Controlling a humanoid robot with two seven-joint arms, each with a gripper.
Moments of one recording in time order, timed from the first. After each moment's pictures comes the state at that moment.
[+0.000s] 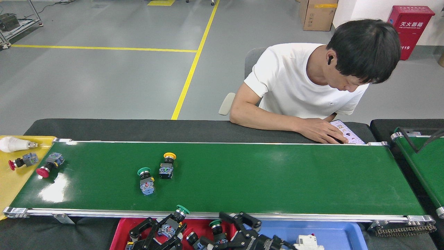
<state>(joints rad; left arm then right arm) 0.24 0.08 -0.08 -1.76 -1.68 -0.48 0.02 0.02 0.11 0.07 -1.62 1.17 -0.68 0.31</state>
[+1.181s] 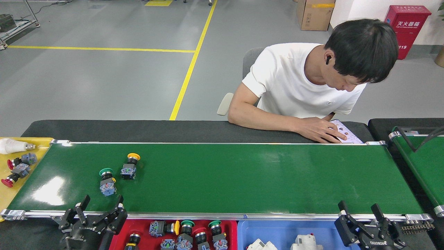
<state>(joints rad) -0.05 0.03 0.32 -1.39 -1.63 -0.31 -0.06 0.21 0.09 -0.34 -1.75 1.23 -0.31 0.11</state>
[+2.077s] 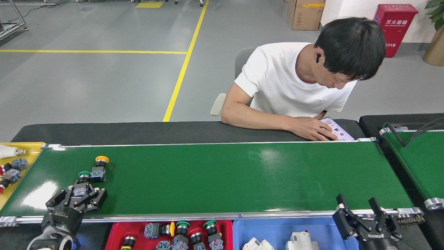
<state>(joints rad) -0.07 0.19 0.28 -1.28 -1.55 -0.35 -0.01 0.17 0.09 -0.34 -1.73 1.22 -0.32 0.11</state>
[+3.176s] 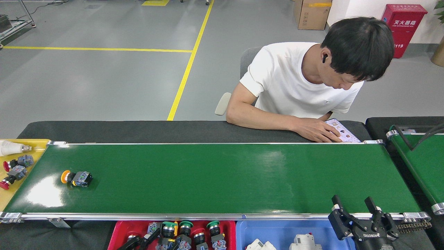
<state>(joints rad) 0.33 0.10 -0.02 -1.76 -1.64 -0.50 0.06 0.21 -0.12 -0.06 -1.74 1.21 -0.06 0.02</state>
